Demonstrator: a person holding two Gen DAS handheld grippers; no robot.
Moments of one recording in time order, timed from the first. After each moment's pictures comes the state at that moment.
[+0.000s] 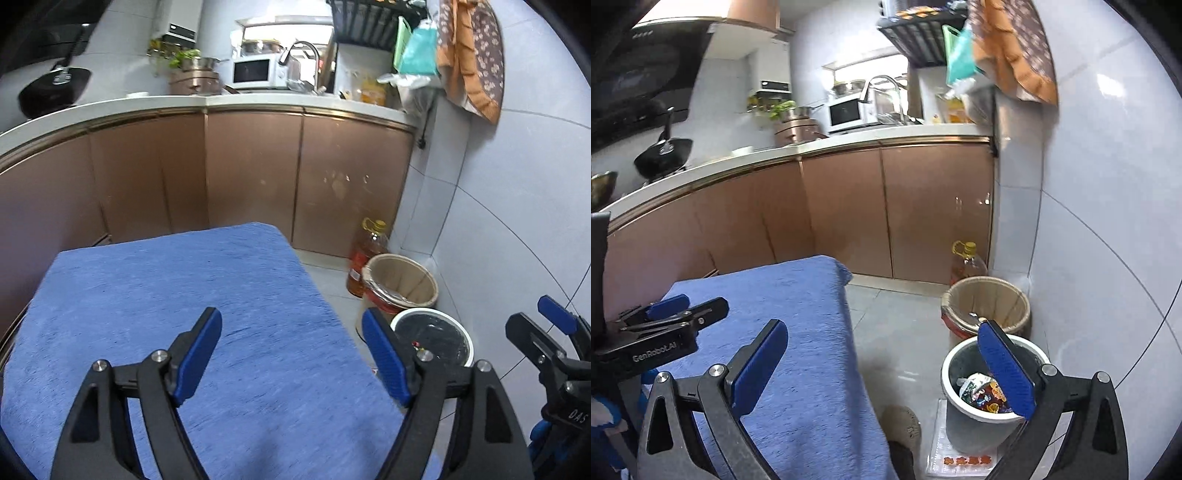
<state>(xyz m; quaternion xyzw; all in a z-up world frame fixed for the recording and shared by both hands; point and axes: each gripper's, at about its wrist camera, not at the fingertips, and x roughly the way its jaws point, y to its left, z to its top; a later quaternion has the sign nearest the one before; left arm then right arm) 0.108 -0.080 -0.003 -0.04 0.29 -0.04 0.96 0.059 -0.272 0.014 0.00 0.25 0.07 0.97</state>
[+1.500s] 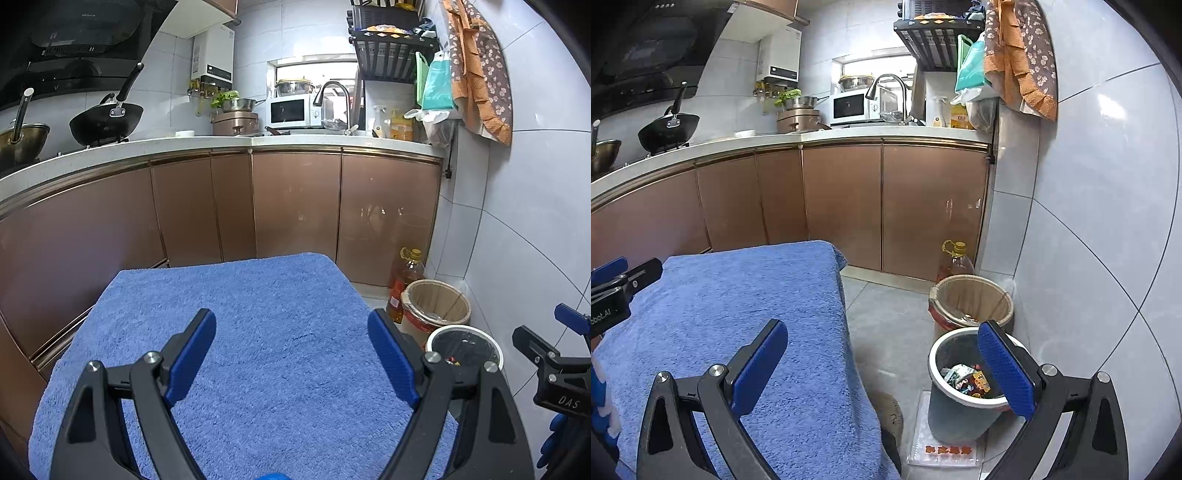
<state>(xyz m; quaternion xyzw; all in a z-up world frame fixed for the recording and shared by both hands) 0.036 -0.051 0.014 -0.01 0.21 0.03 0.98 0.023 -0.257 0.001 -0.05 0.25 0.04 0.97</state>
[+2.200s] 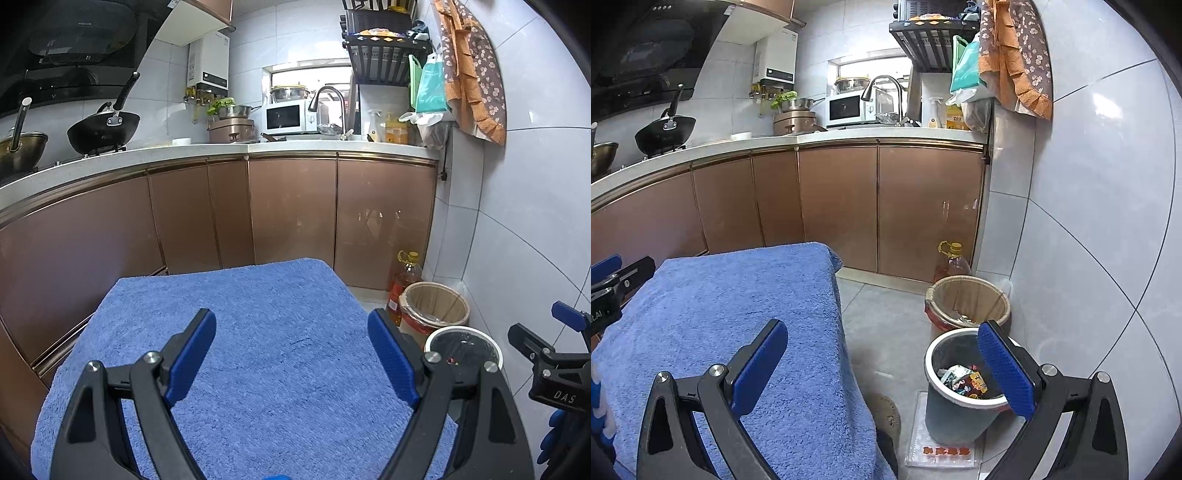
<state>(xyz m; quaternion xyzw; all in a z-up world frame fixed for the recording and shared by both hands) 0.033 -0.059 0.017 0.00 0.21 0.03 0.98 0.023 -0.261 0.001 -0.04 0.25 0.04 0.97</state>
